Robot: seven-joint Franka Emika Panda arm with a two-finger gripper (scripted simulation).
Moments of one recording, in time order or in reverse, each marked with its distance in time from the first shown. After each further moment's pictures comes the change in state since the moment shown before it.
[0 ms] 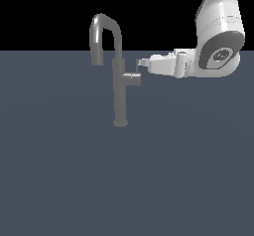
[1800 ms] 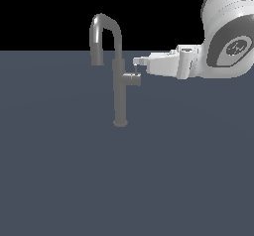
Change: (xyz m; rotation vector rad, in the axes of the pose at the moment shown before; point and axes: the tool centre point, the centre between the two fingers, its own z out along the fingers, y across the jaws) arm -0.011 0.058 0.001 0.011 0.000 -0.016
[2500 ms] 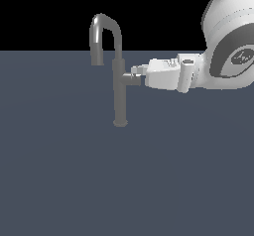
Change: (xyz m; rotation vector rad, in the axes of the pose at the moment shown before) arm 0.020 0.032 -0.001 -0.007 -0.007 -0.023
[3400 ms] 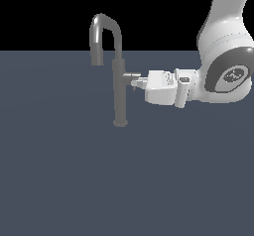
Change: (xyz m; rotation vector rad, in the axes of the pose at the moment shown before) arm 0.038 -0.001 0.000 -0.010 -0.010 -0.013
